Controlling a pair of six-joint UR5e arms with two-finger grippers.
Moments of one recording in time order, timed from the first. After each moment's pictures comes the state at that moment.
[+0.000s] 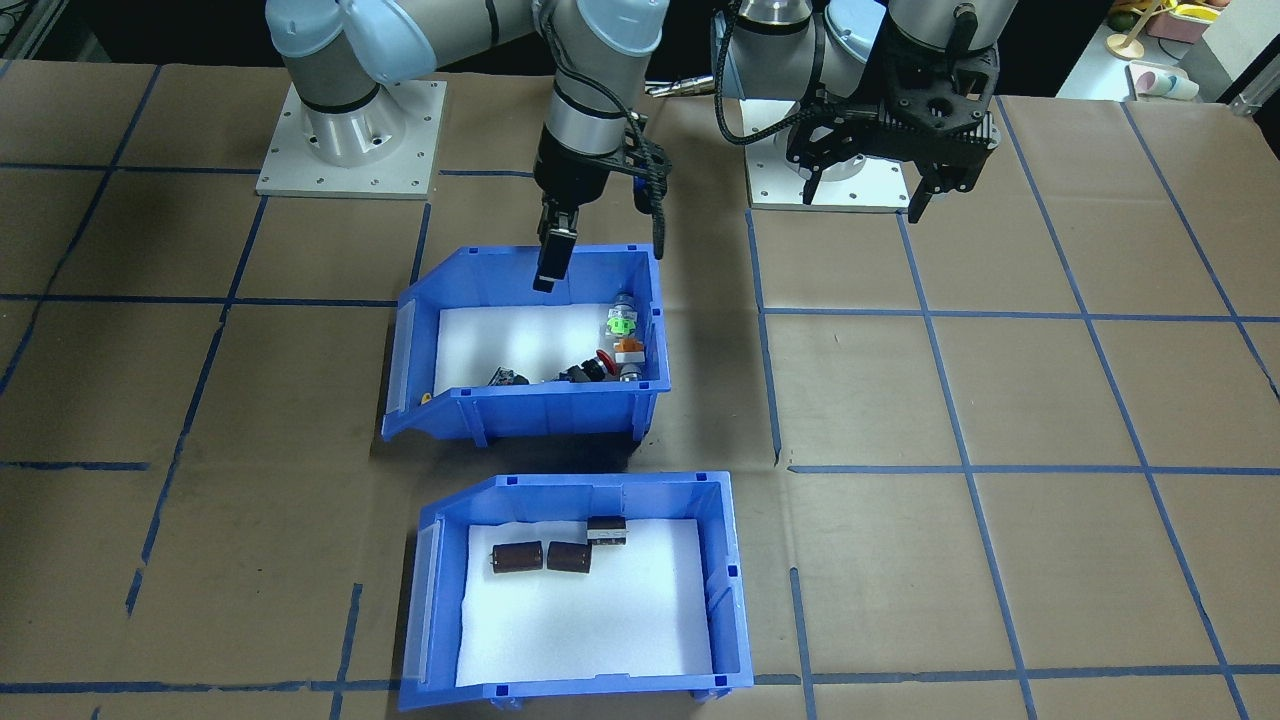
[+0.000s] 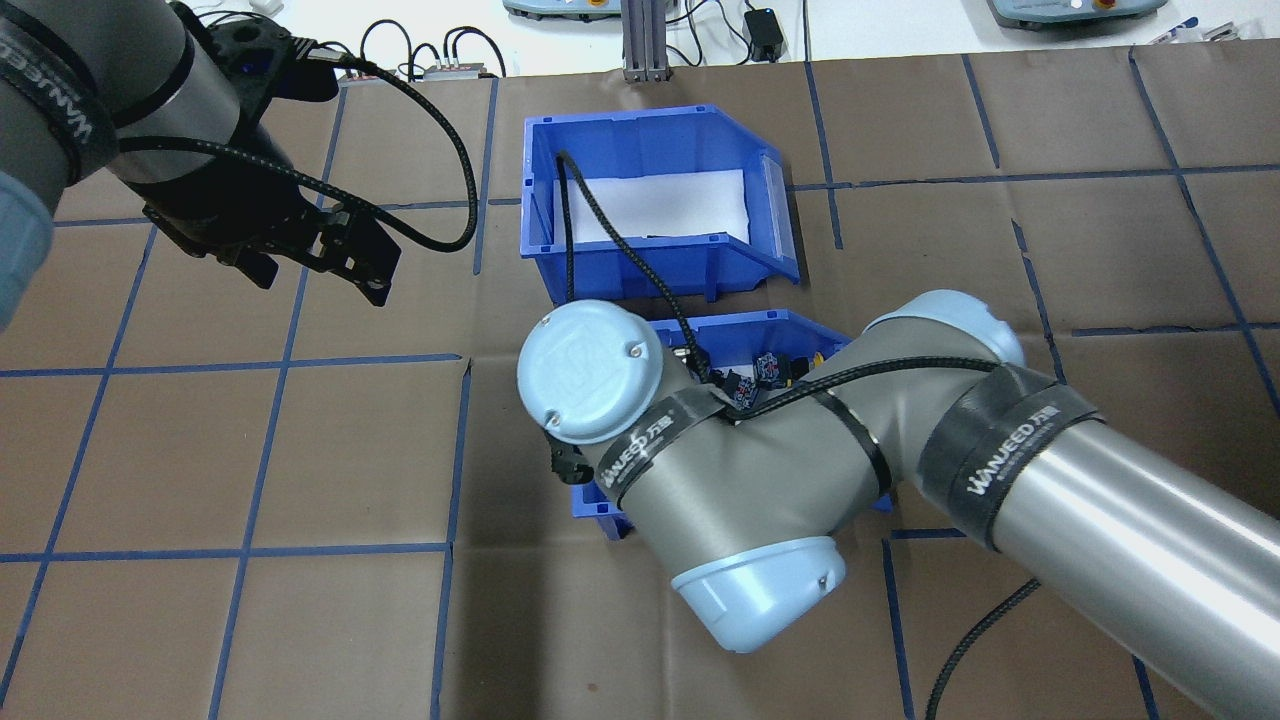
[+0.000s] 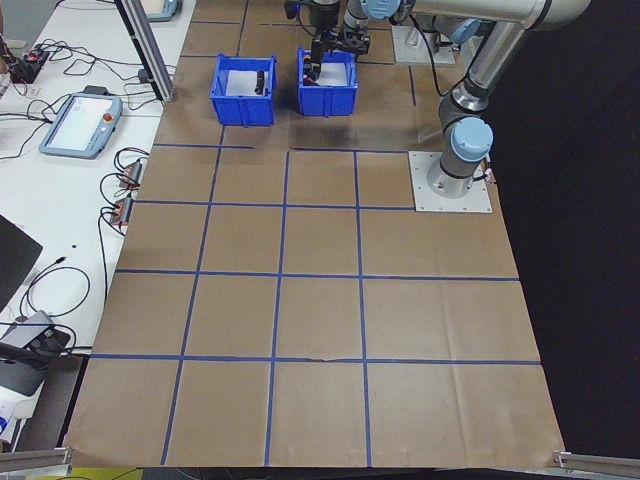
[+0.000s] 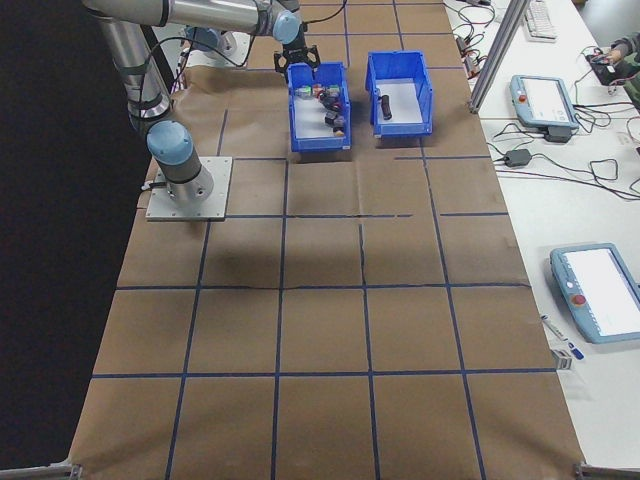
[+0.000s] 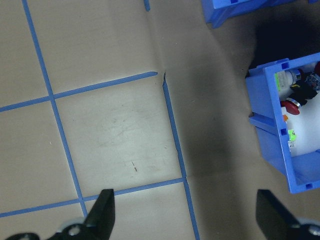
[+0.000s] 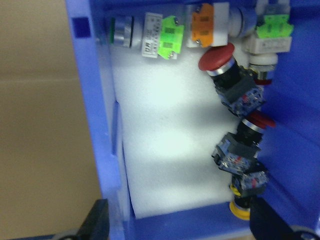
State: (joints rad) left arm -1.58 -1.45 -1.64 -1.59 1.57 0.19; right arm 2.14 -1.51 1.93 -2.00 -1.87 -0.94
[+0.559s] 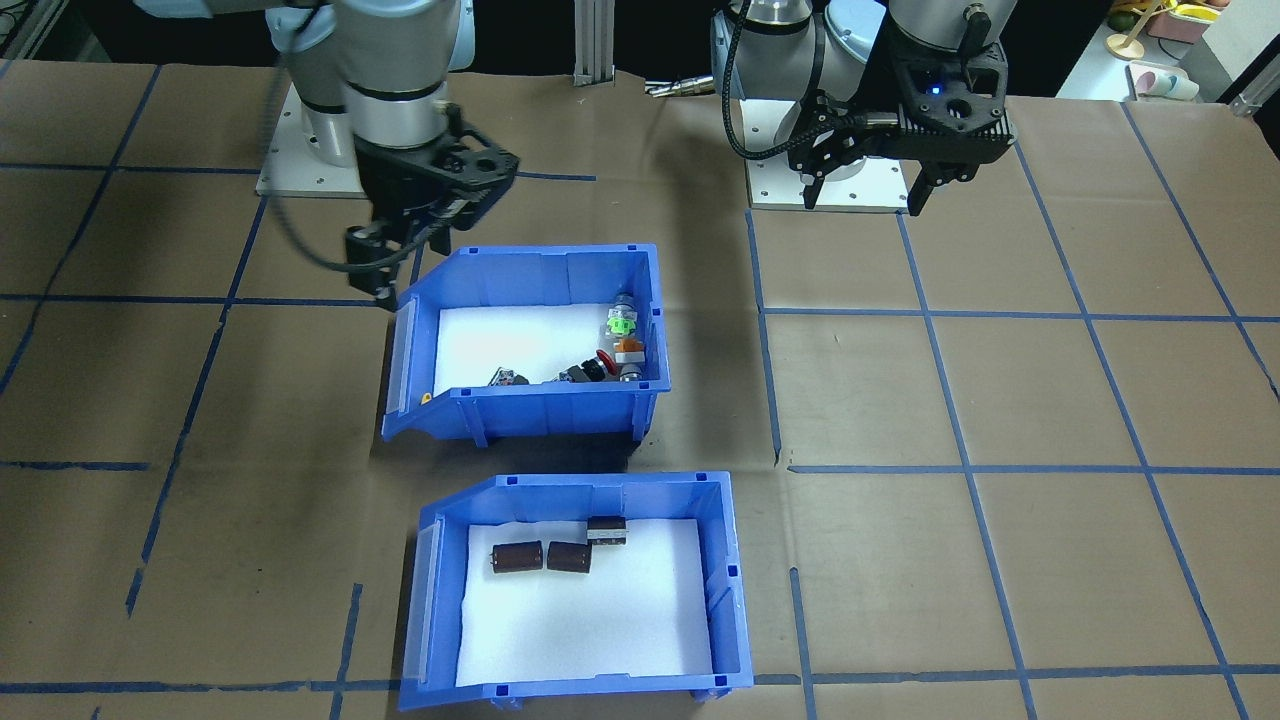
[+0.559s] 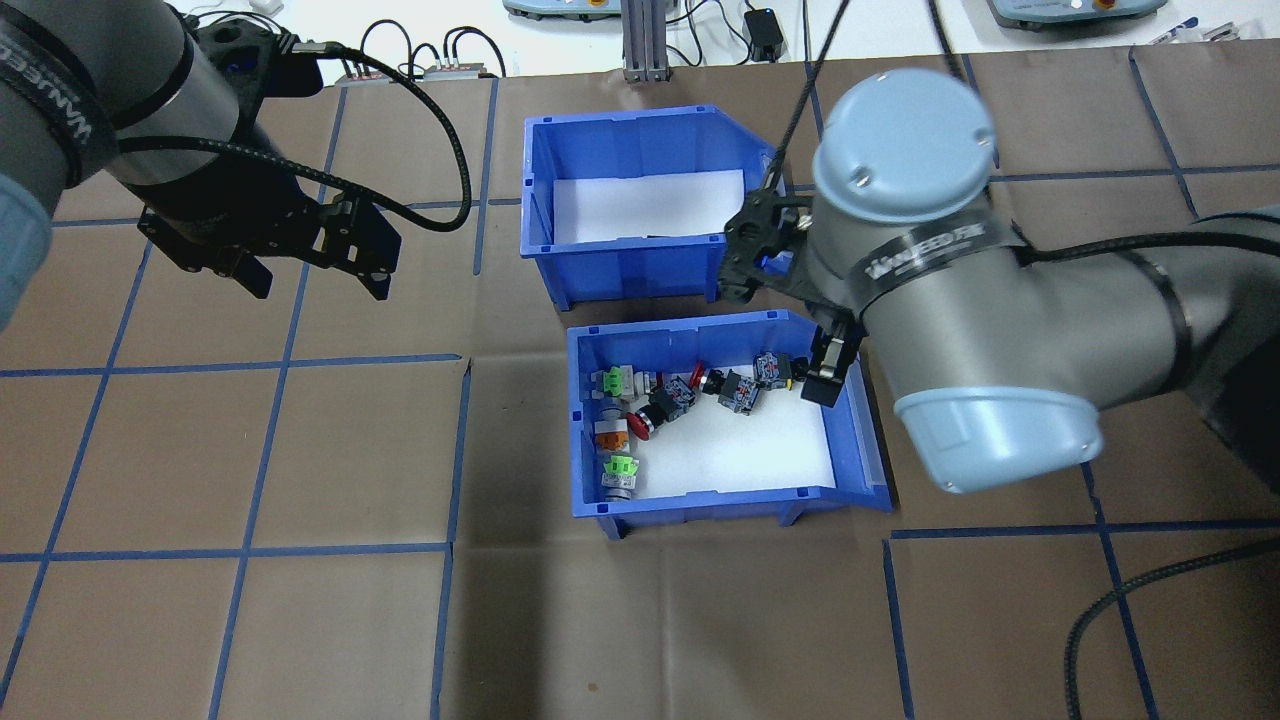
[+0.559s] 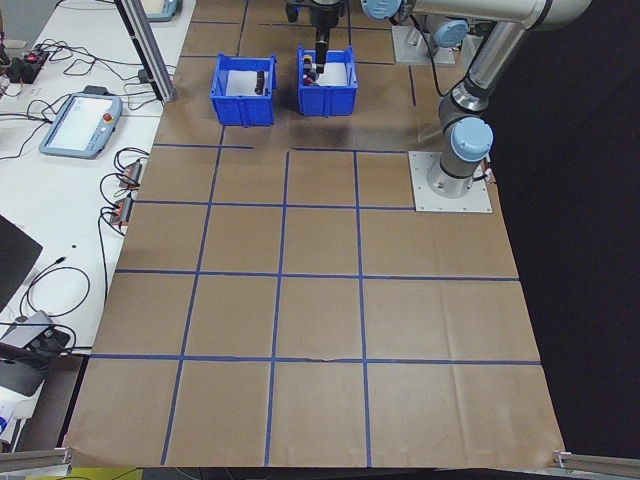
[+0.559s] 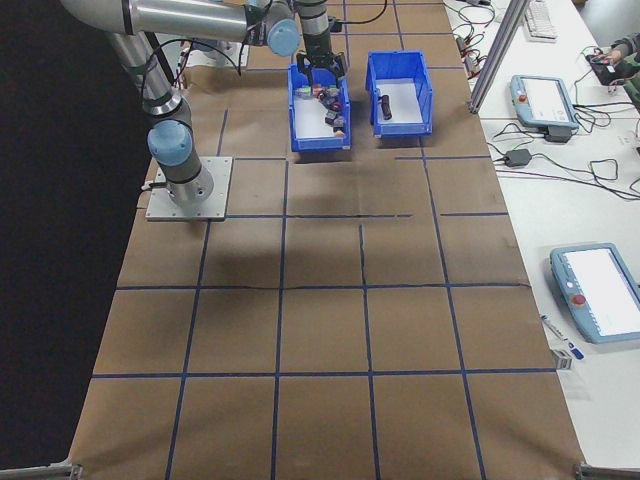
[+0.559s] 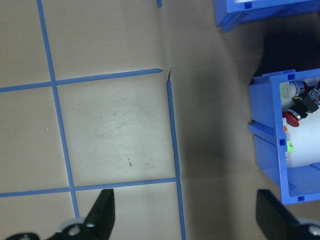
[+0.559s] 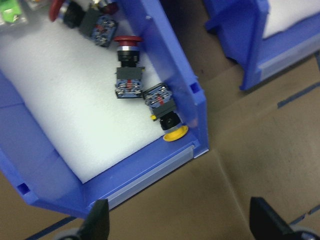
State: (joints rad) left arm -1.58 -1.44 -1.64 -1.59 1.58 0.04; right arm 1.75 -1.66 1.92 -2.00 -1.67 -0.87
